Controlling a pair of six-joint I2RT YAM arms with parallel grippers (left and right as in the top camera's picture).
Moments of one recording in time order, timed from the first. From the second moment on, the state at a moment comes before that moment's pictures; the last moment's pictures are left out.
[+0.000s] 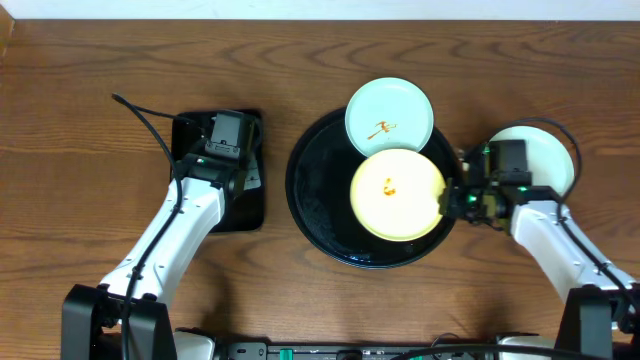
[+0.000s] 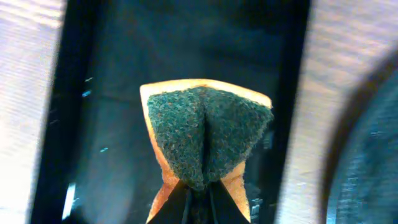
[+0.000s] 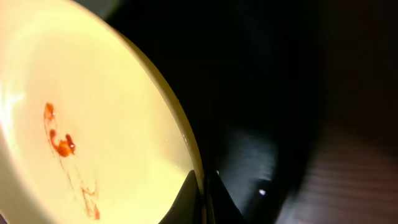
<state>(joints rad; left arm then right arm) -0.22 1.50 0.98 -0.61 -0.24 -0.38 0.08 1.49 0.75 -0.44 -0.33 0.29</state>
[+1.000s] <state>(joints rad) -0.67 1.72 0.97 -0.34 0.10 -0.70 0.41 1.62 0.74 -0.27 -0.13 0.58</state>
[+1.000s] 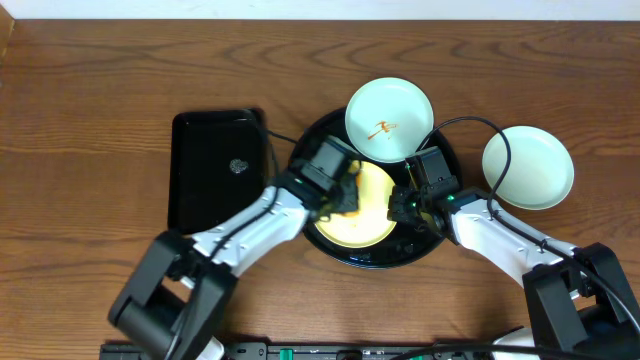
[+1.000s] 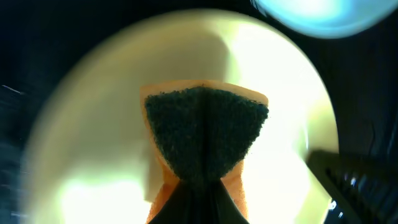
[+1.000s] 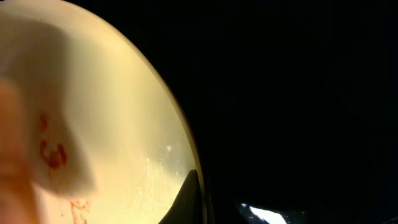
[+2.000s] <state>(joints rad) -0.70 1.78 0.98 -0.31 -0.02 -0.73 0.41 1.62 0.74 -0.27 -0.13 0.59</state>
